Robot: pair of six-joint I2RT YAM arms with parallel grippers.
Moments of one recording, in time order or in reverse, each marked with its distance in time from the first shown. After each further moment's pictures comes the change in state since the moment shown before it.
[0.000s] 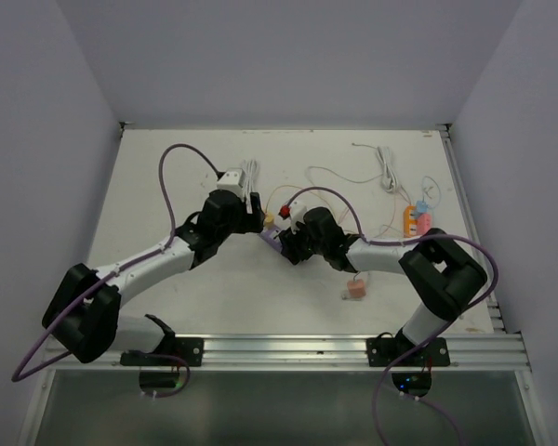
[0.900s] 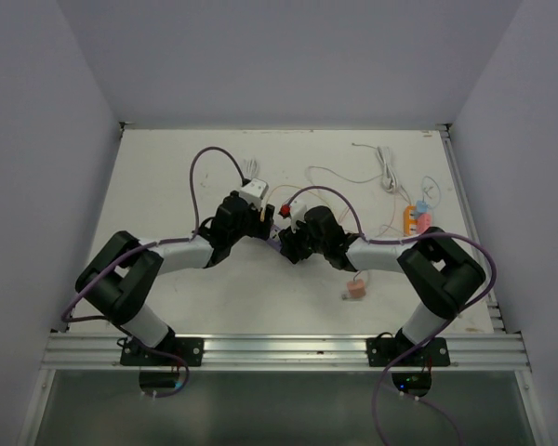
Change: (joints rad) left arm 0.011 0.252 -0.057 0.409 0.089 0.306; right arm -0.014 0.017 0.002 0.032 -0.030 -0.005
